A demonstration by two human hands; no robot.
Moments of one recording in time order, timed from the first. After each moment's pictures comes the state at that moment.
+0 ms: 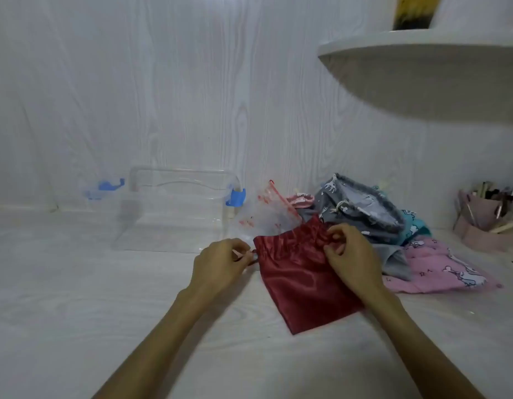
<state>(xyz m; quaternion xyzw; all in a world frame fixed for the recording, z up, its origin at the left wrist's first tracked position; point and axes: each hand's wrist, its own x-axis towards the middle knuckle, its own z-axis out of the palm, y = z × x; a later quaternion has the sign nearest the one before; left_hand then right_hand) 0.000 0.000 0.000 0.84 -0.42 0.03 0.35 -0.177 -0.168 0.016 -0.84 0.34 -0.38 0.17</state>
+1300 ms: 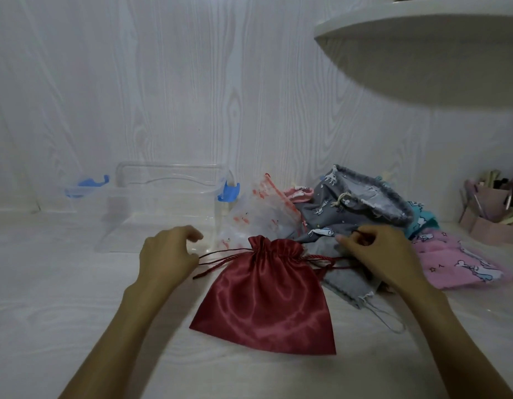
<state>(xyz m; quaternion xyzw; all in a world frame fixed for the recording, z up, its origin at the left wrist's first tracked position) 0.040 0.032 0.008 0.89 -0.35 0.13 0.26 -0.203 -0.189 0.026 -0.85 0.36 -0.35 0.16</state>
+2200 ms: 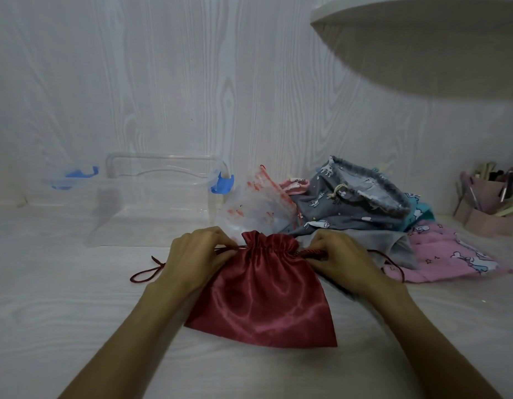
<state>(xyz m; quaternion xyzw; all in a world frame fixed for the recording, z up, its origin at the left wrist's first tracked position) 0.021 0.000 -0.008 0.82 -0.50 0.14 0.23 -0.172 -0.184 0.000 -0.95 0.21 -0.20 0.09</state>
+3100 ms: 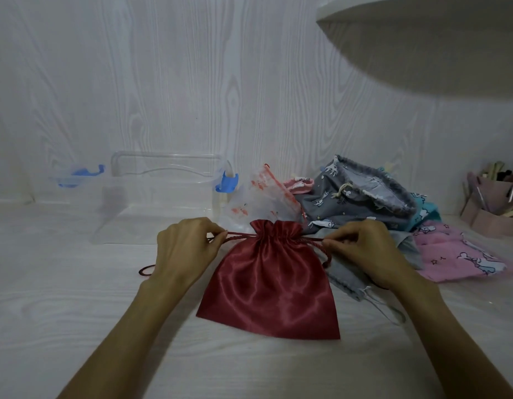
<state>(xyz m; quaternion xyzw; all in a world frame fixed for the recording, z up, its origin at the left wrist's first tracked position) 0.023 0.013 0.001 0.84 -0.41 0.22 0.28 -0.193 -0.189 0.019 -0.90 0.24 -0.32 0.18</state>
